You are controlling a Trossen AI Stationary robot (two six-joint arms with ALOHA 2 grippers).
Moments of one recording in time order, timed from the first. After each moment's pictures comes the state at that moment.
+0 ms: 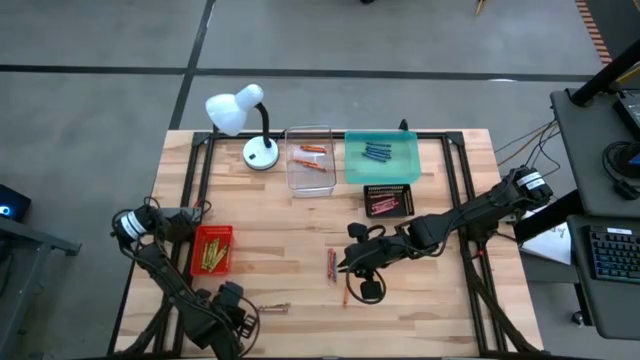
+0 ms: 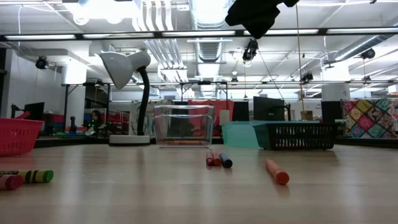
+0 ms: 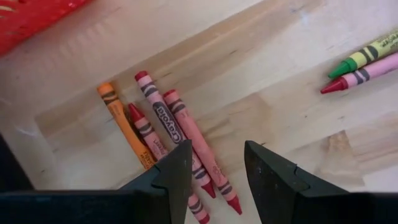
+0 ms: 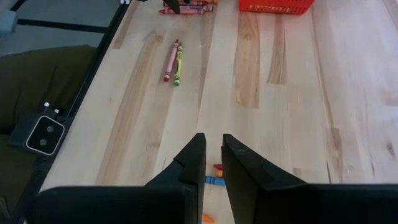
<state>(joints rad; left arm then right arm) -0.97 1.86 1.23 -1.03 -0.09 -2.11 0.36 1.57 1.14 -0.25 0.08 0.17</state>
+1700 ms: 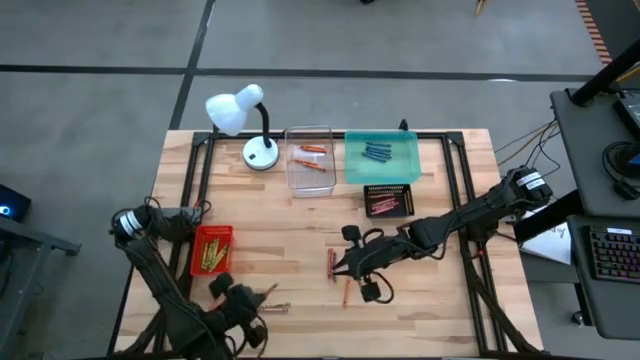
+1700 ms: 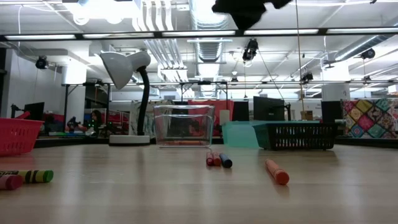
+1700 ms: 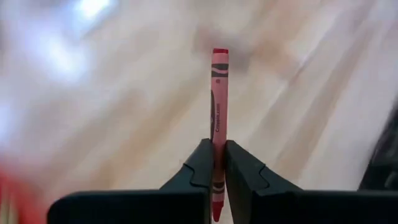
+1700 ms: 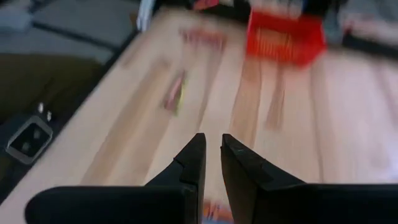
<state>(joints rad) -0.98 1.86 1.55 -1.28 -0.76 -1.70 0.36 1.57 1.05 0.00 0.08 -0.04</state>
